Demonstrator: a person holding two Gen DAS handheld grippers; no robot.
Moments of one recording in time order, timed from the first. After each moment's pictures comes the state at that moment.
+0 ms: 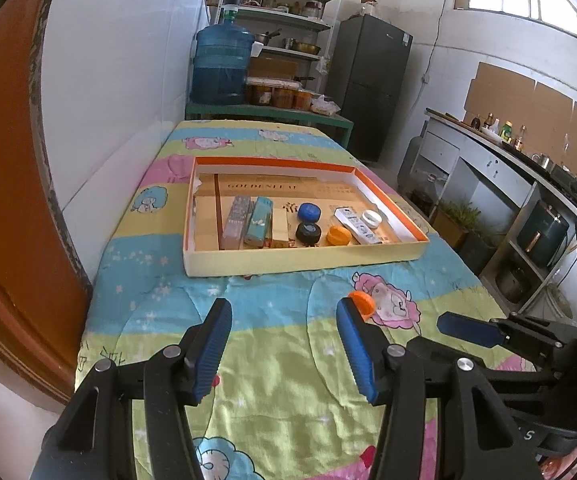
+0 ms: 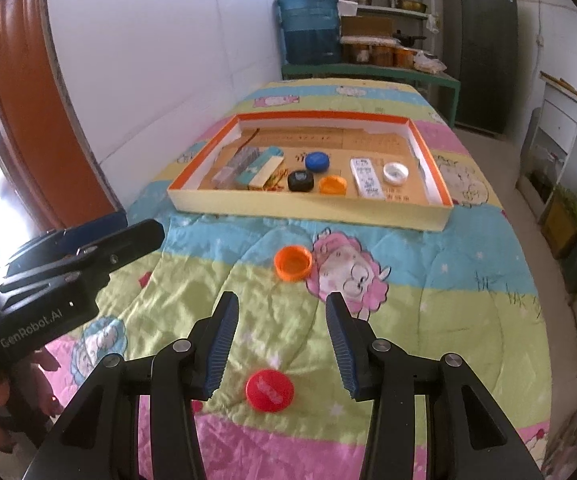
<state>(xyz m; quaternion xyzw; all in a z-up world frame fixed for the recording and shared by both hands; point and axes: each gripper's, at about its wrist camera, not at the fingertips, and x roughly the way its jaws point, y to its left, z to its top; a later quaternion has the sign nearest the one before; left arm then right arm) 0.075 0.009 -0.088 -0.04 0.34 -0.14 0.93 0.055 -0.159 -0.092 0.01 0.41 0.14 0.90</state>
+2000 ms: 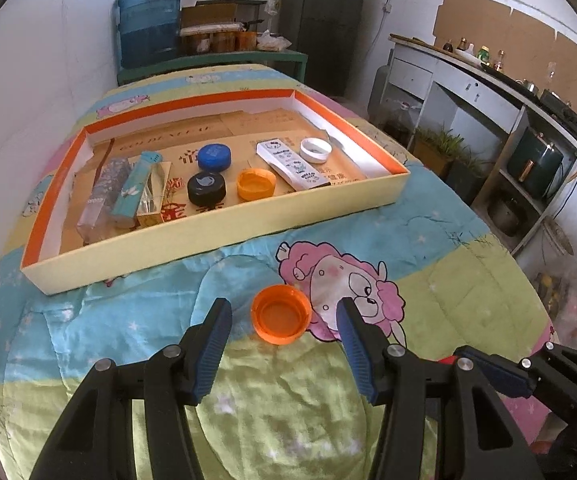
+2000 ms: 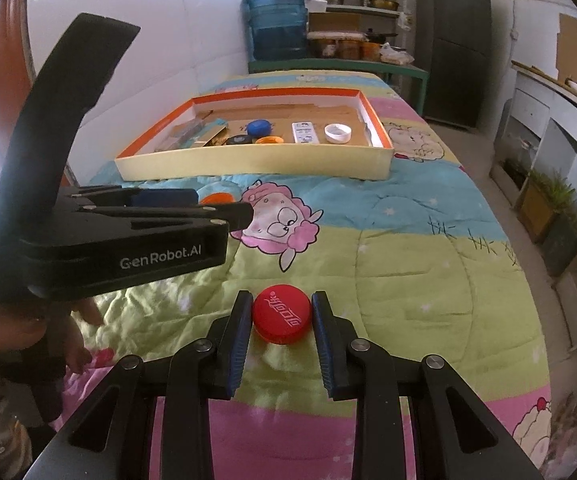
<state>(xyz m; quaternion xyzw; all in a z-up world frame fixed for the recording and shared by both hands) 0.145 -0.095 -0.144 0.04 0.43 -0.20 0.88 0.037 -0.205 -0.137 0.01 0.40 0.09 0.91</state>
